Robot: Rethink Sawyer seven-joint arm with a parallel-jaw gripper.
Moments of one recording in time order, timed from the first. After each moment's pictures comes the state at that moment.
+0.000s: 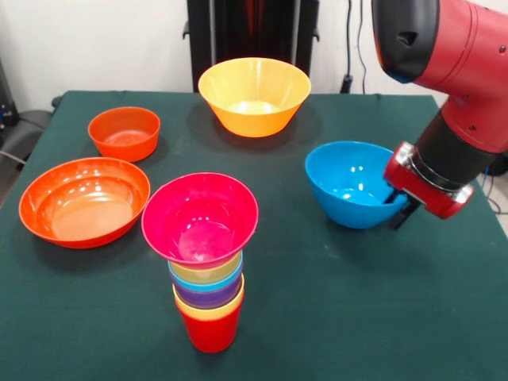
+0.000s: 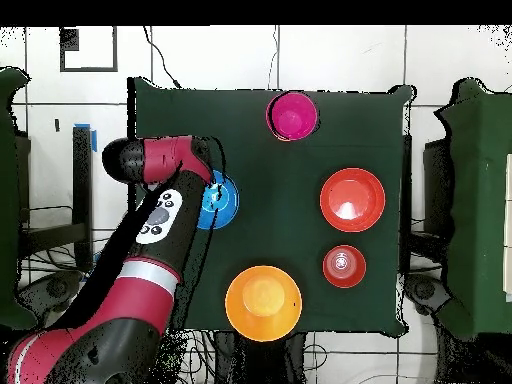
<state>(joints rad) 0.32 -0.06 -0.50 0.98 0.31 0.91 2.33</state>
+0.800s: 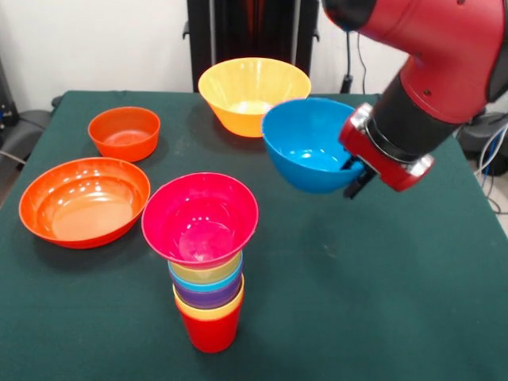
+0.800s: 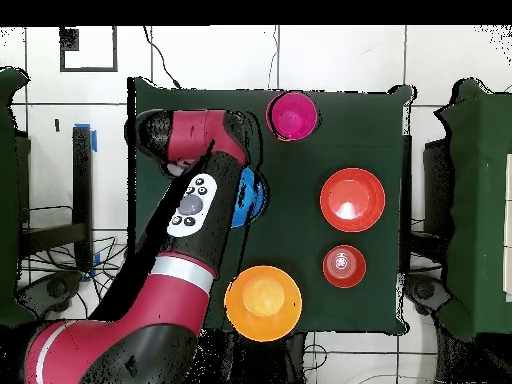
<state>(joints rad) 0.20 -0.14 -0.50 0.92 0.22 1.13 2.33</state>
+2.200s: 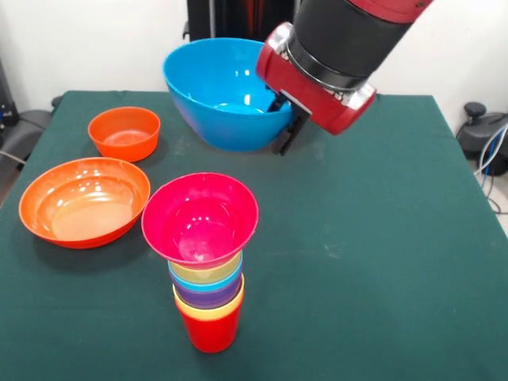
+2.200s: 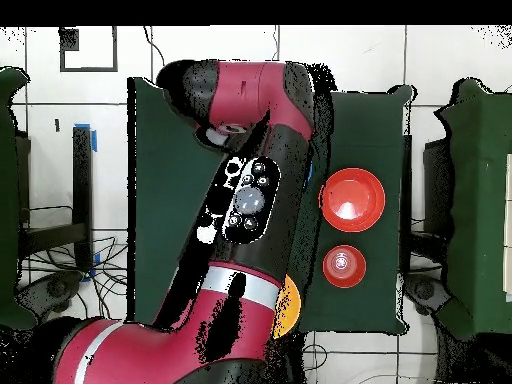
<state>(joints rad) 0.05 -0.28 -0.46 0.80 0.07 1.26 2.15</state>
